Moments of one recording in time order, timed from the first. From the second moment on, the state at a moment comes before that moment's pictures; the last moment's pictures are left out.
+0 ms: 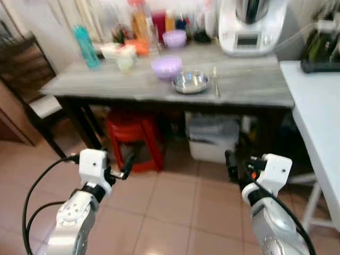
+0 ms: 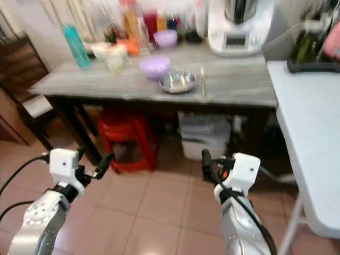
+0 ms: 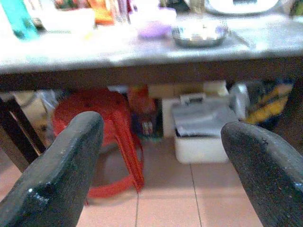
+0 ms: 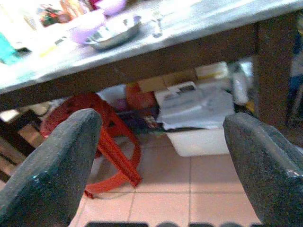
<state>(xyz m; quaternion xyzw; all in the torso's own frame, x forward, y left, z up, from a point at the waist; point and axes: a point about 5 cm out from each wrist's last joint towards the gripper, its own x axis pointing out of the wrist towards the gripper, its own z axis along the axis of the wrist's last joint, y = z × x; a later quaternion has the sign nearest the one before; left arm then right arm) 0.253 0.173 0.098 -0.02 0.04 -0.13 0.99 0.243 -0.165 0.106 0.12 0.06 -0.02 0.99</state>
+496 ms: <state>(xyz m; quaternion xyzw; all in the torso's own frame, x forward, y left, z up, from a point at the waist) 0.251 0.160 0.095 -0.04 0.04 -0.15 0.99 0.244 -0.175 0.105 0.11 0.06 -0.03 0.99</state>
